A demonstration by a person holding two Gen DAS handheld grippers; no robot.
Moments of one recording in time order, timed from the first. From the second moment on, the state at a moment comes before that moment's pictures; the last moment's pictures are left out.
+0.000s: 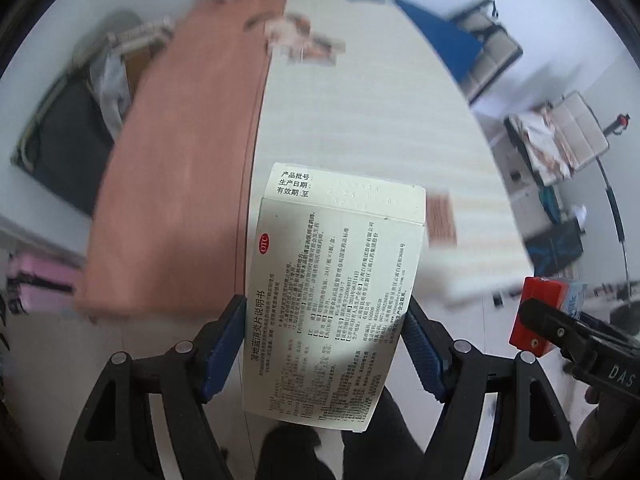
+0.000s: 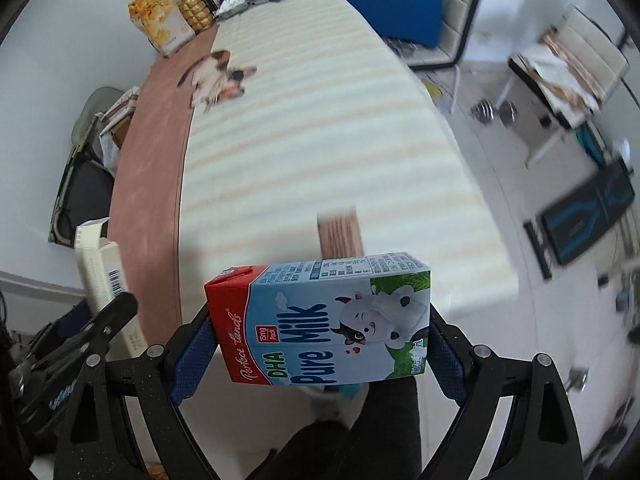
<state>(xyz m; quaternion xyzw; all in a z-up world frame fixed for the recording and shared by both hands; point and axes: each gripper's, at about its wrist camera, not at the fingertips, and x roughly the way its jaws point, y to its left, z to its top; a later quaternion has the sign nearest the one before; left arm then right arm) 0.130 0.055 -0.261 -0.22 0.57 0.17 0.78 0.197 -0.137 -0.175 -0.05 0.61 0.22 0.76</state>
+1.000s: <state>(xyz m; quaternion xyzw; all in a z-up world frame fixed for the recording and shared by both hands) 0.060 0.043 -0.747 -0.34 0.69 0.18 0.61 0.090 -0.189 -0.719 -0.03 0.79 0.22 0.57</state>
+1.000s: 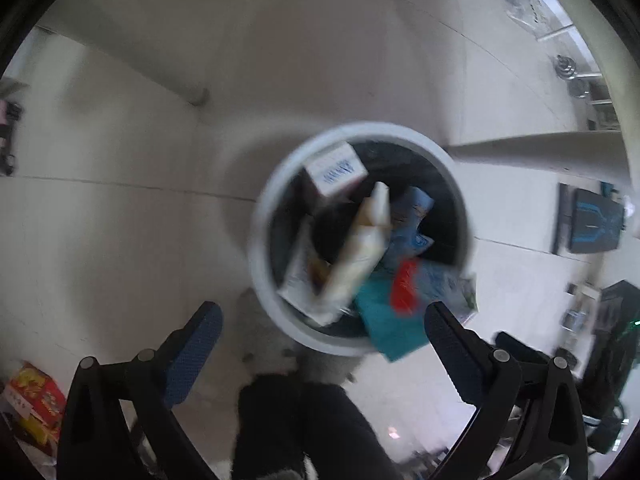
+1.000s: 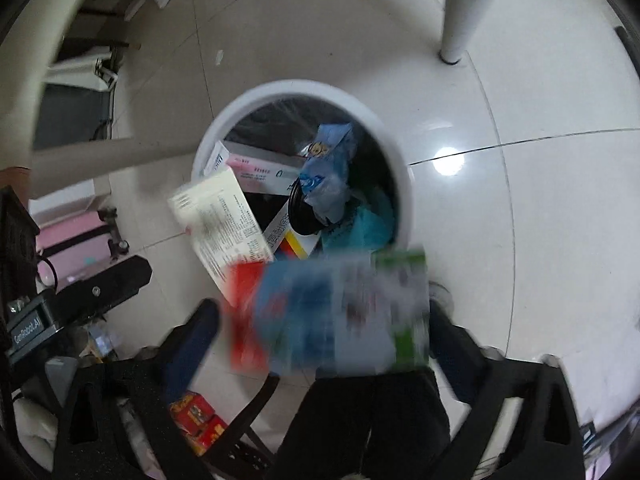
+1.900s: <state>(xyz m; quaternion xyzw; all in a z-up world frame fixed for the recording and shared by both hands) 0.001 -0.013 -0.430 -0.21 0.67 0.20 0.69 0.032 -0.222 -0.378 -0.15 0.67 0.18 0.70</state>
